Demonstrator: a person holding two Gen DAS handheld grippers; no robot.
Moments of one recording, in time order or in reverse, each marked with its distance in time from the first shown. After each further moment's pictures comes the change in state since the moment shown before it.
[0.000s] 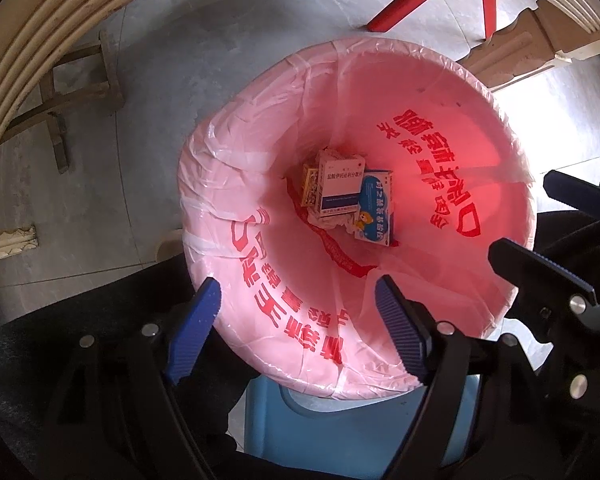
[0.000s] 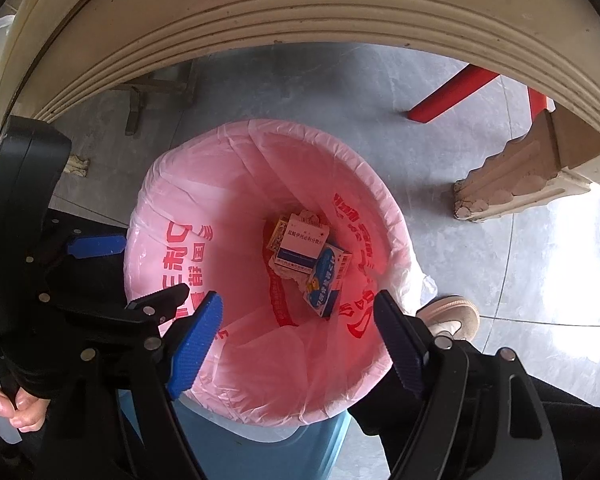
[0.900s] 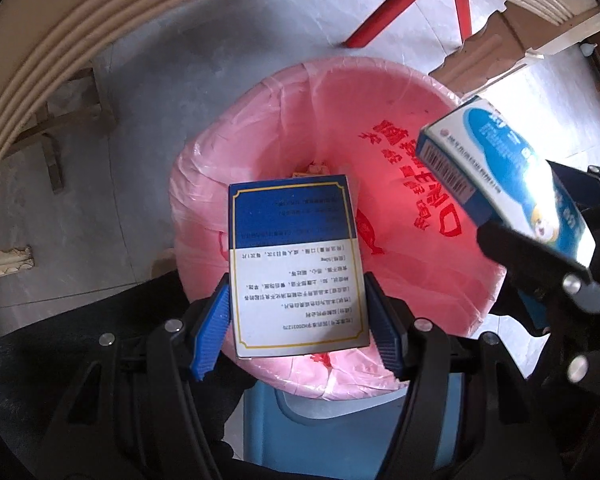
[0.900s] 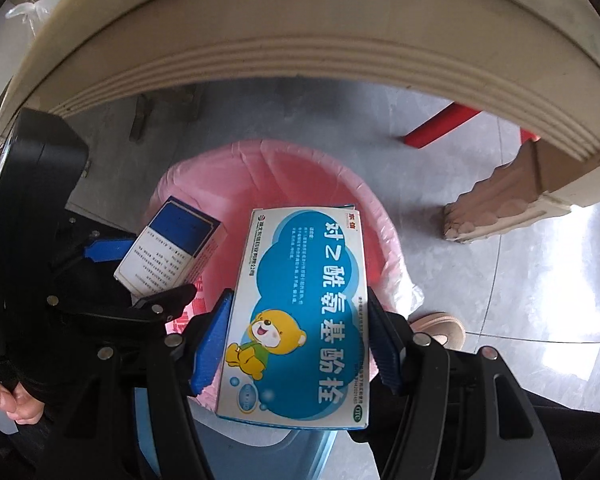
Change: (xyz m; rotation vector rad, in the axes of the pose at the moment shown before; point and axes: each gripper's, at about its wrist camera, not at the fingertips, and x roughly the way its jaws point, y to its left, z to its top) left arm -0.012 -0.003 -0.012 0.046 -0.063 -0.036; right arm -0.019 0.009 -0.005 -0.058 -0.066 -0.035
